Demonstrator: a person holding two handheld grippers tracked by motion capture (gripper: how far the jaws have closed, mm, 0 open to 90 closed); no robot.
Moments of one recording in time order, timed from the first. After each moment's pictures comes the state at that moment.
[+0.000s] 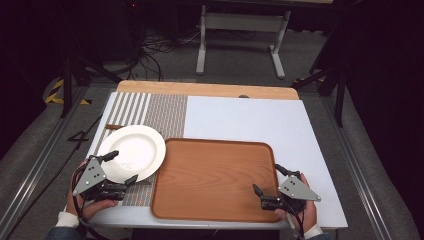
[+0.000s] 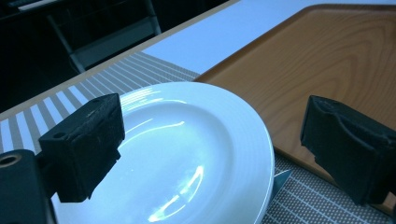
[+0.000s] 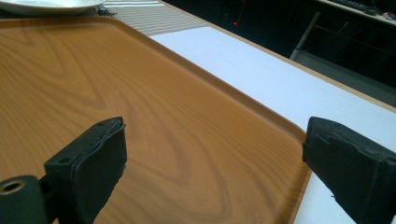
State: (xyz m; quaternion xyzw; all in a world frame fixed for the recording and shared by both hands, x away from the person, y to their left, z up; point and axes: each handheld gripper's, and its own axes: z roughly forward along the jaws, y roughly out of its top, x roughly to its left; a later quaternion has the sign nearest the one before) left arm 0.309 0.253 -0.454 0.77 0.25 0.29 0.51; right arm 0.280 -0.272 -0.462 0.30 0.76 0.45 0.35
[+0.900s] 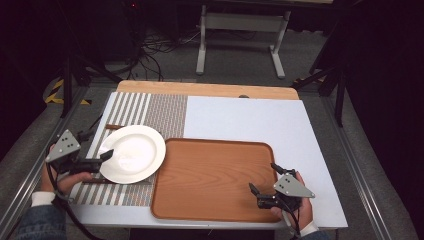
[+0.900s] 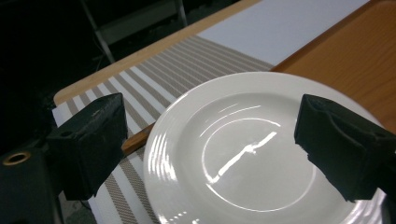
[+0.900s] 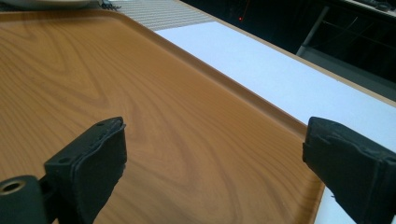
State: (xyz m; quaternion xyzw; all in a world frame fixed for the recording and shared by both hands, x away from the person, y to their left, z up) left arm 0.375 0.323 -0.421 0.78 0.30 0.28 0.47; right arm 0.287 -0.263 -0.464 0.30 0.77 0.45 0.35
